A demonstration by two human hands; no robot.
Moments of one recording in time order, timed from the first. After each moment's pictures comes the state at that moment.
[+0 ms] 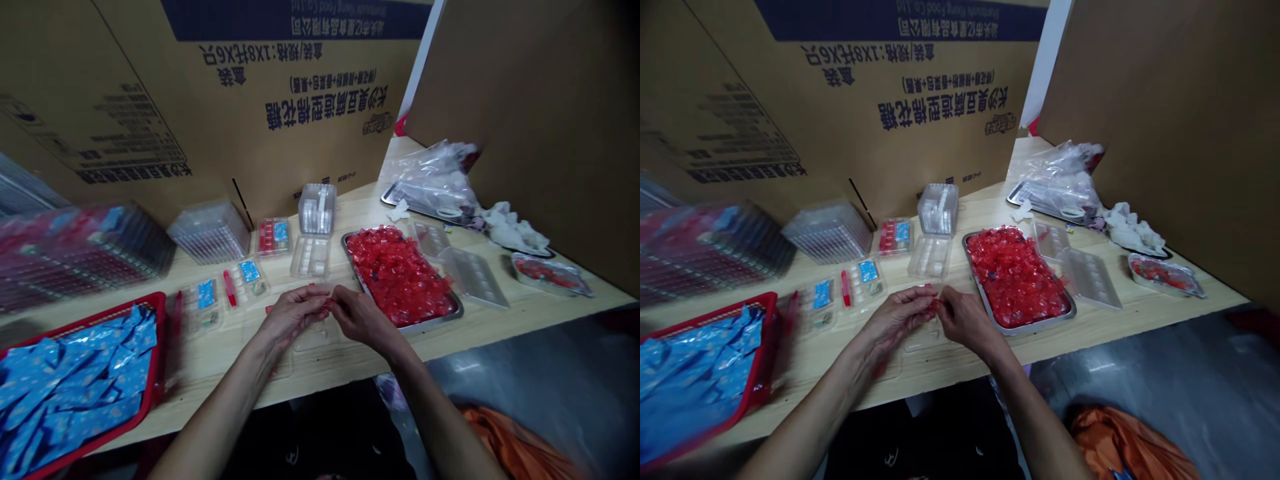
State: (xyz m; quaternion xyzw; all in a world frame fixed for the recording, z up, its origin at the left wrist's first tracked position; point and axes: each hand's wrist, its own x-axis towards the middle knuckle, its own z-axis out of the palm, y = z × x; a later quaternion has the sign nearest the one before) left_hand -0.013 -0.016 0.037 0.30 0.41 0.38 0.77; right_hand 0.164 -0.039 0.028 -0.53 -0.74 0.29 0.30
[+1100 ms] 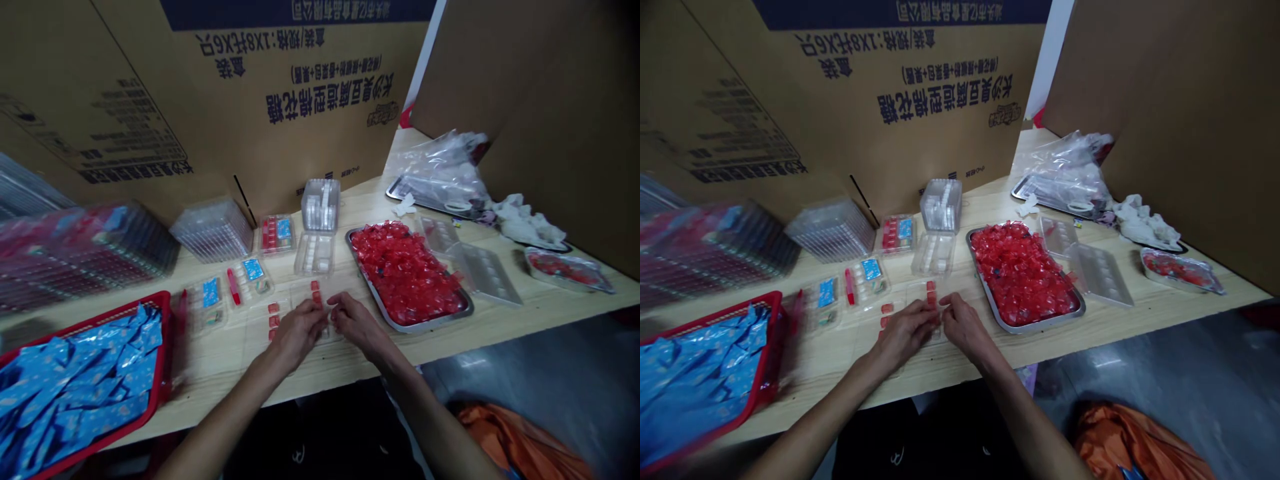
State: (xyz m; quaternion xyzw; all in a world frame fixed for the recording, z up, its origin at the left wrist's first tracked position) left_hand -0.028 -0.034 0.008 0.75 0.44 0.30 0.38; right_hand 0.143 -0.045 -0.016 -0.58 -0.56 0.47 0.35
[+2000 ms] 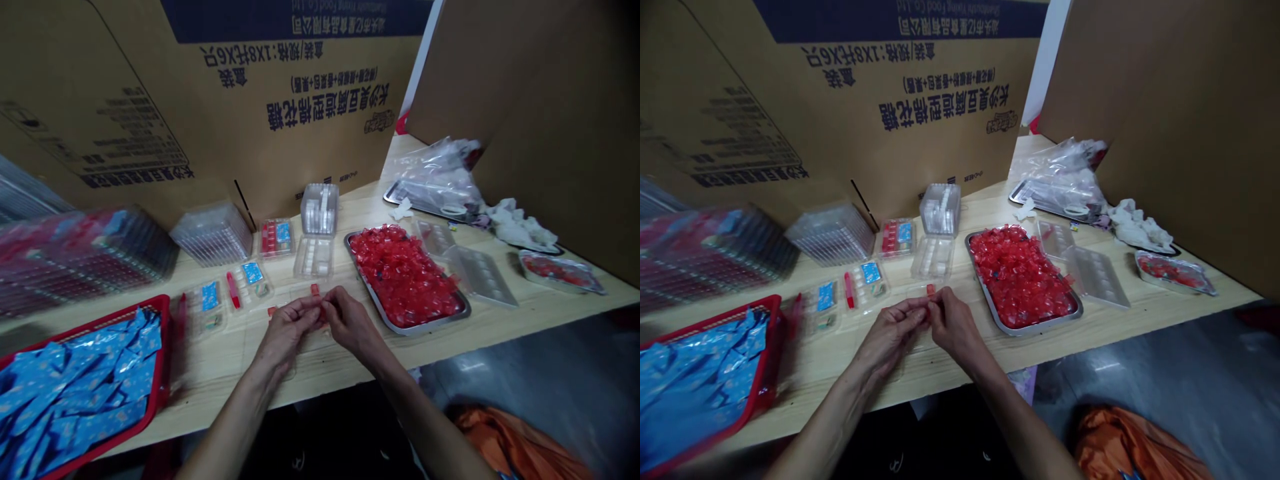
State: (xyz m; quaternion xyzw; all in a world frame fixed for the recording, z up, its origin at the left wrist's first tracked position) left_hand -0.017 -0.043 0.032 0.34 0.44 0.43 0.71; right_hand 0.126 -0.045 0.017 -0.53 -0.64 0.36 0.42
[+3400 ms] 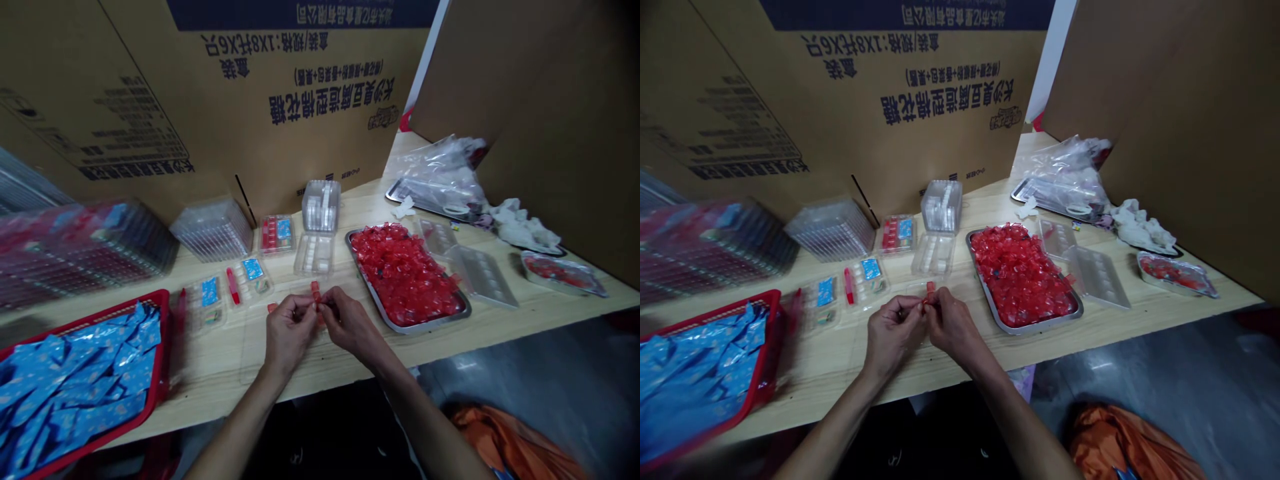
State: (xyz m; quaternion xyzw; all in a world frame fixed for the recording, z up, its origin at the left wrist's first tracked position) left_hand -0.013 -0.049 0.018 0.51 0.52 0.51 0.46; right_hand 0.126 -0.048 0.020 -0.52 -0.66 0.36 0.41
